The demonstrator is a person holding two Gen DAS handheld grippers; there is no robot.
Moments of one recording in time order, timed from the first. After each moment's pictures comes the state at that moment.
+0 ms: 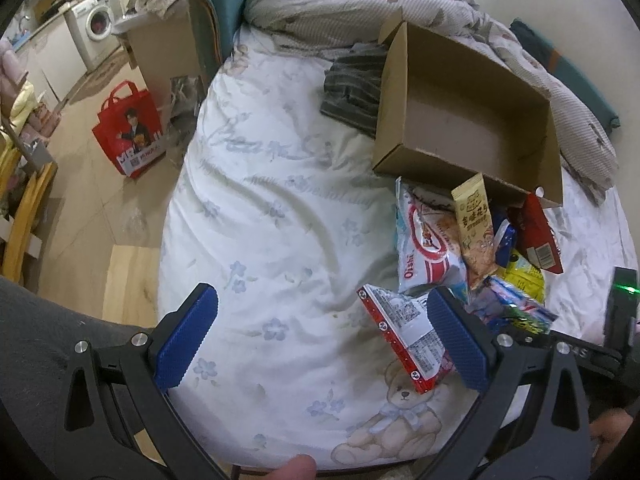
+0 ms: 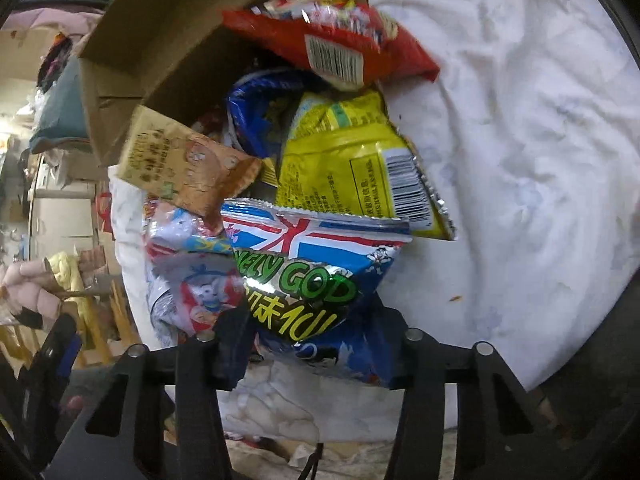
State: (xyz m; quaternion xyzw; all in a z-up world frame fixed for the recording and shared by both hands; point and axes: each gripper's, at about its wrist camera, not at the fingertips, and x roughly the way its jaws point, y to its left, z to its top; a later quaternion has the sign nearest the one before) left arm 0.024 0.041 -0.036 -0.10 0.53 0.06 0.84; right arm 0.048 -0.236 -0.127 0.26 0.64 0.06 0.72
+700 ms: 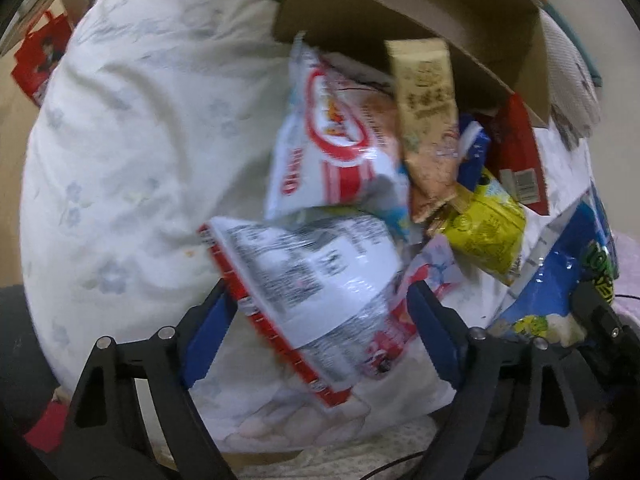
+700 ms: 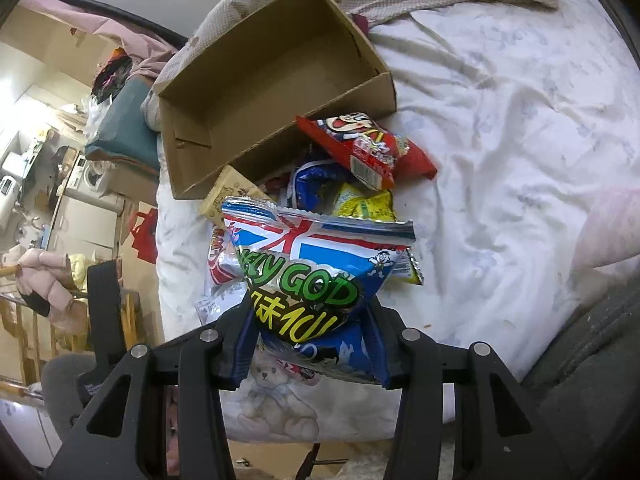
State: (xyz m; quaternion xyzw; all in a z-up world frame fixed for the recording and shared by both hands) left arm 0.055 -0.033 -0.121 -0.16 0.65 -0.06 0.74; right arm 0.033 -0.256 -0.057 0.25 0.55 0.10 0.79
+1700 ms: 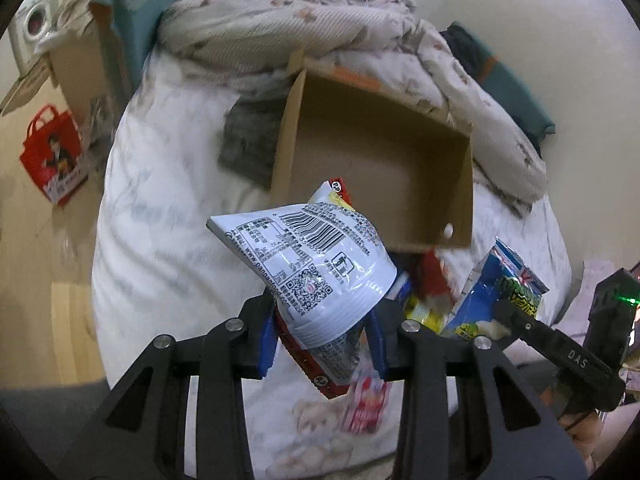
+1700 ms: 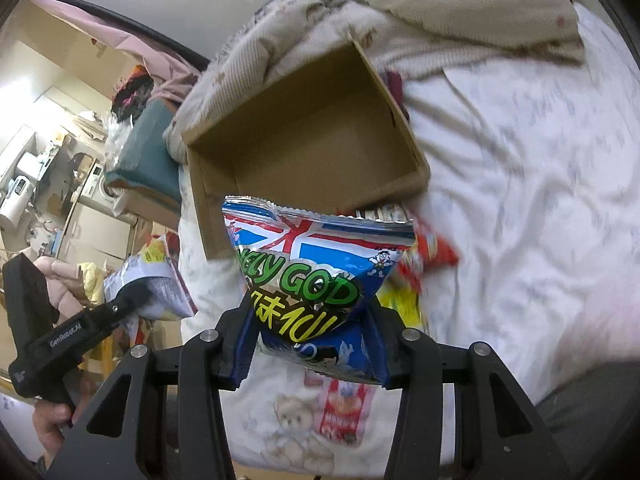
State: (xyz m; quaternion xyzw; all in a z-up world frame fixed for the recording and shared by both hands) left arm 0.111 0.021 0.024 -0.14 0.52 -0.08 0.84; right arm 0.088 -0.266 -0.006 0.25 0.50 0.12 0.82
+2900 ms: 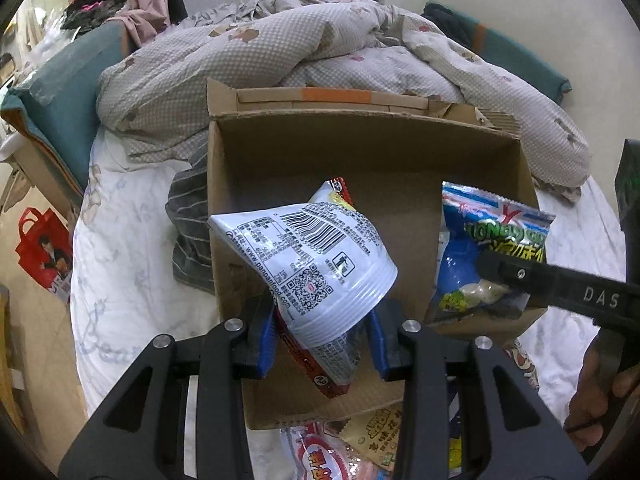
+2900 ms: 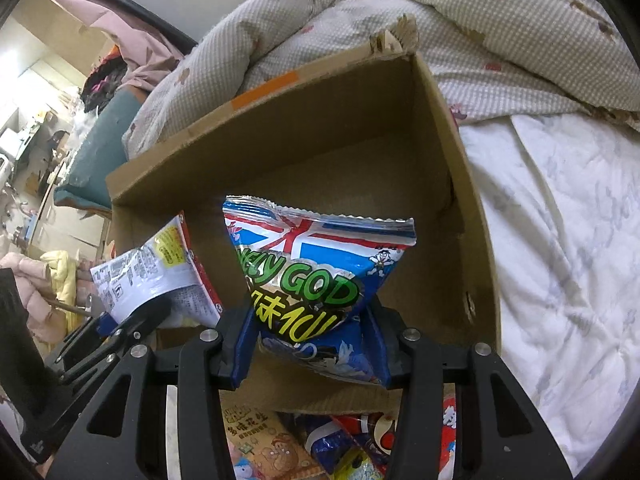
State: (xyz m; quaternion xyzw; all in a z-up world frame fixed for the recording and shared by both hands) left arm 0.235 -0.041 -0.045 -0.02 0.49 -0.08 0.87; right arm 0.246 -0.240 -0.066 0.19 0.54 0.11 0.81
